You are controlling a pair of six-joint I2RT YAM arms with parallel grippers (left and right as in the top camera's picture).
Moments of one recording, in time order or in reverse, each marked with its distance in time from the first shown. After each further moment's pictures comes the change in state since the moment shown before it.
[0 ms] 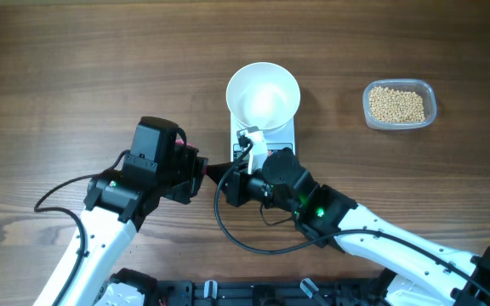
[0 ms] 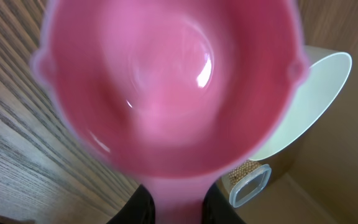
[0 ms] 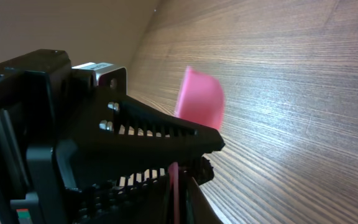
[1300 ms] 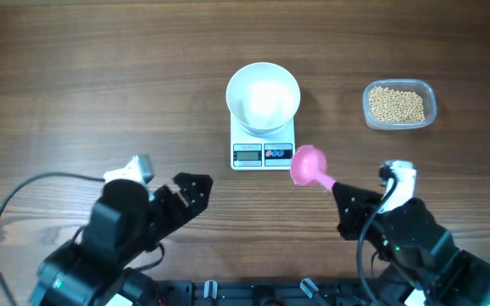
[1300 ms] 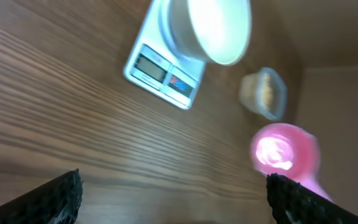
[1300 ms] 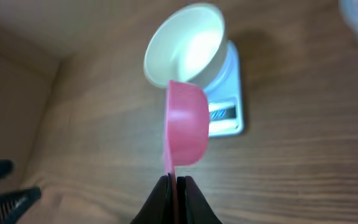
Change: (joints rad) left arm -0.166 -0.430 0.017 -0.188 -0.123 0.583; right arm -0.085 -0.799 0.178 -1.178 0.481 0.068
